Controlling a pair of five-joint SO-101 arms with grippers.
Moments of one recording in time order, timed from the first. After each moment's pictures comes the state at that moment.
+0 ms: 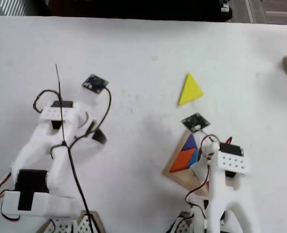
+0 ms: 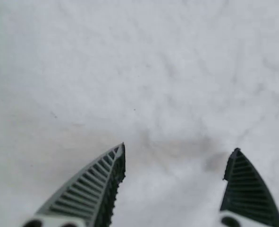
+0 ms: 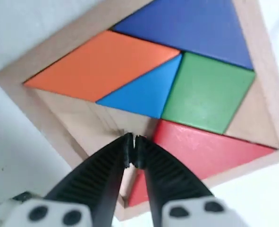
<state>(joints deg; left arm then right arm) -3.7 -1.8 39.1 53.1 -25.7 9.2 -37.0 65.8 64.9 44.0</state>
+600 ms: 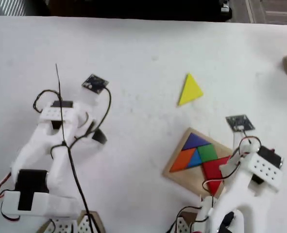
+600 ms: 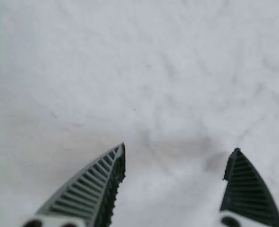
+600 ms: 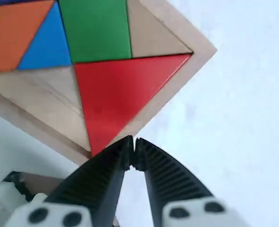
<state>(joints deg) -3.7 -1.8 39.1 53.1 -25.7 34.1 -36.9 60.5 71.6 49.7</state>
